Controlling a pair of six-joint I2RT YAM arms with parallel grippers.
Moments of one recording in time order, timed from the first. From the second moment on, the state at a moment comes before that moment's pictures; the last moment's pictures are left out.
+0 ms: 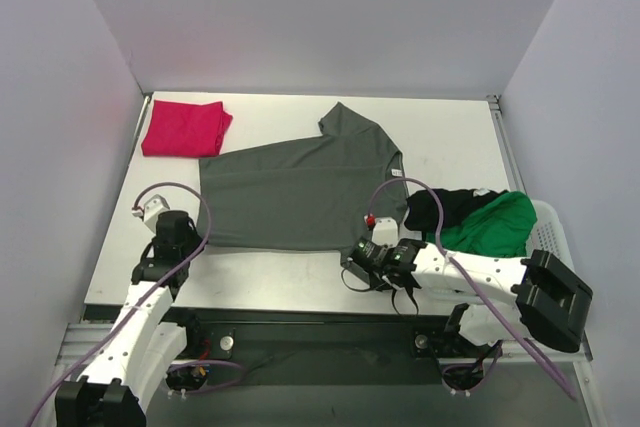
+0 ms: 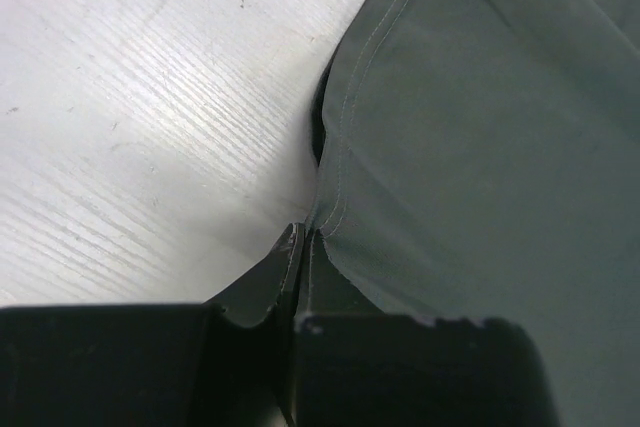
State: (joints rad) left arm -0.09 0.75 0.36 -0.35 -0.30 -0.72; right arm 1.01 1.30 0.60 -0.63 0.39 0.86
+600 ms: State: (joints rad) left arm -0.14 0.47 0.36 -0.56 -0.35 -0.84; right arm 1.24 1.18 0.66 -0.86 0.49 1.02
